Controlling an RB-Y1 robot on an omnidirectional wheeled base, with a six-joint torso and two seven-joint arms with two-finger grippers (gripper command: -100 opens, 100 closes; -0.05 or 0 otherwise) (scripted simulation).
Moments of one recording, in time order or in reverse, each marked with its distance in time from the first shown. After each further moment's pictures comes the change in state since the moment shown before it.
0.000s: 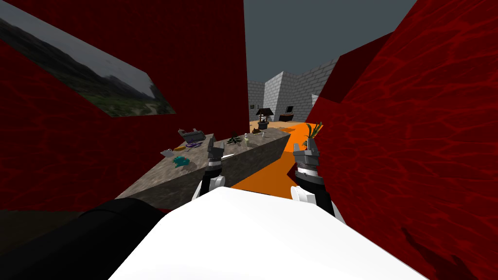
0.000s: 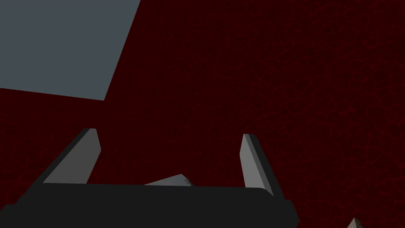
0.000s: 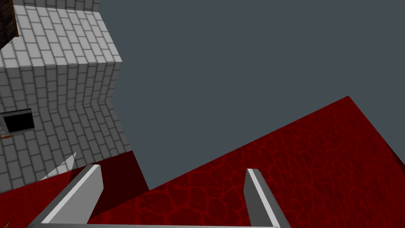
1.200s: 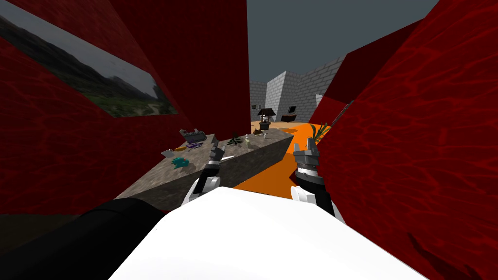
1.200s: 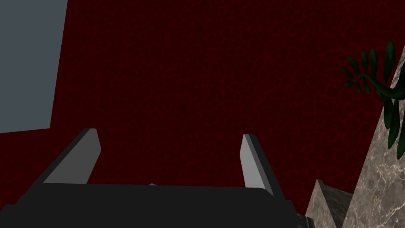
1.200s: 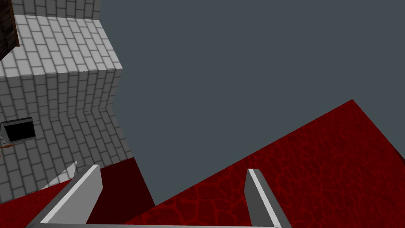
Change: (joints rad) left arm 0.018 0.127 0.040 -0.009 0.039 0.257 -0.021; right arm 0.000 0.000 0.000 0.000 0.000 0.000 0.000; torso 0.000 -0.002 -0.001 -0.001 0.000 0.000
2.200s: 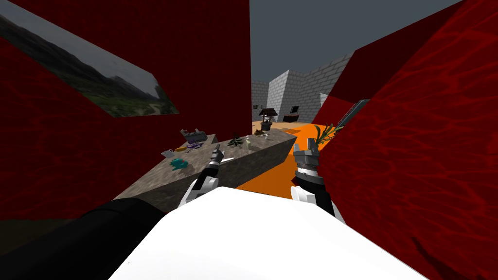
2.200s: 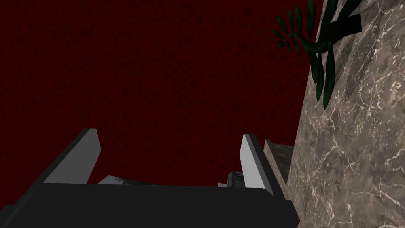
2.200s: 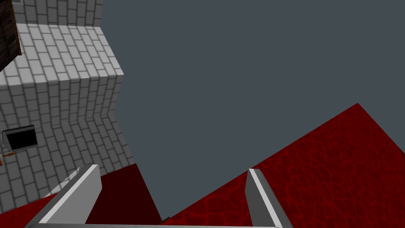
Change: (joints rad) left arm 0.018 0.001 0.039 0.002 0.037 0.246 -0.020; right arm 0.000 0.000 0.000 0.000 0.000 0.000 0.000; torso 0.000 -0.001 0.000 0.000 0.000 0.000
